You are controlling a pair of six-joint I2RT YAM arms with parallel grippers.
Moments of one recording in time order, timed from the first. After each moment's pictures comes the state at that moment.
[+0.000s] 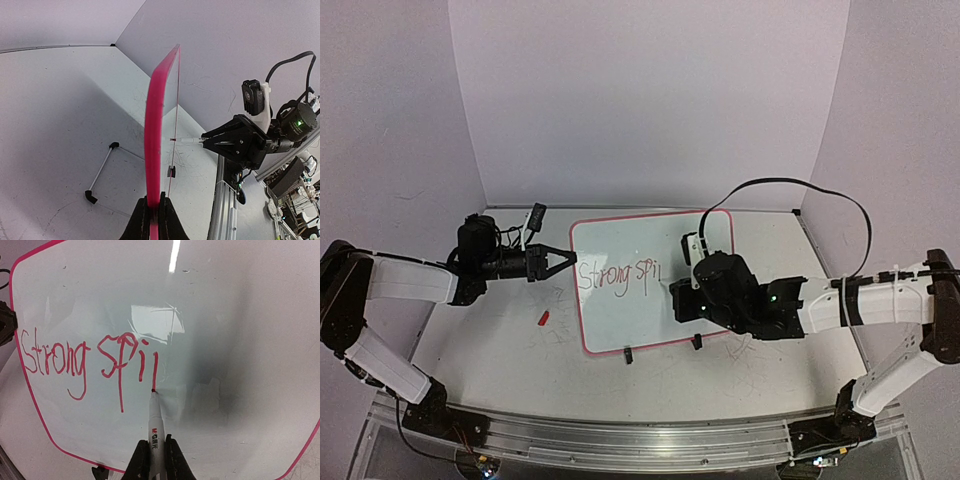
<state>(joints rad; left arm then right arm) -0.42 1.45 0.63 0.62 0.85 -0.47 1.07 1.48 0.91 -0.01 0.46 0.52</state>
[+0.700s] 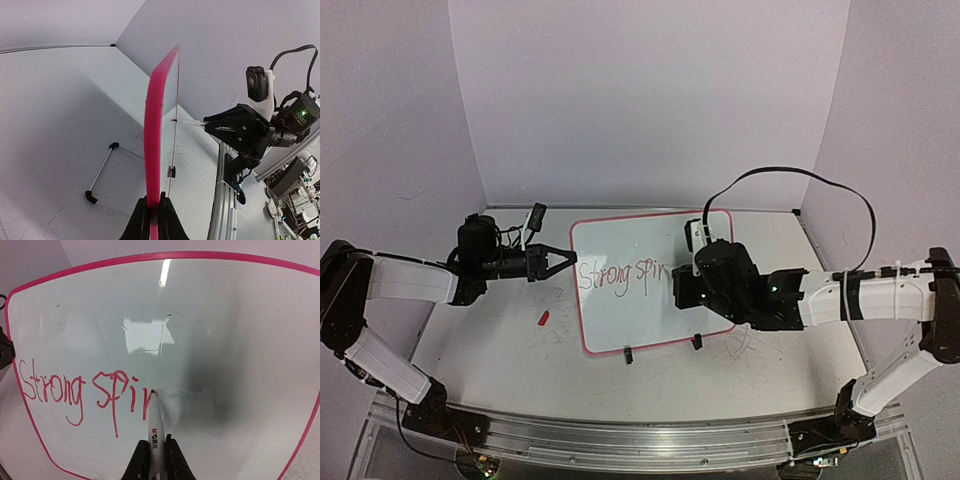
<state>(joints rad) -0.42 1.45 0.64 0.62 0.85 -0.47 1.05 1.49 0.95 0.00 0.51 0.49</state>
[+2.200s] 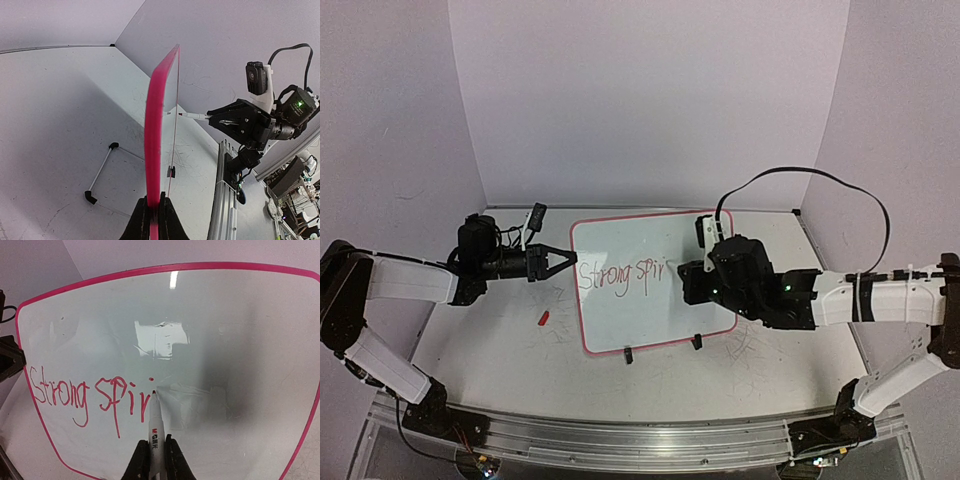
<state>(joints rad) -0.42 1.45 0.64 0.62 0.85 -0.47 1.01 1.42 0.90 0.04 0.43 0.49</state>
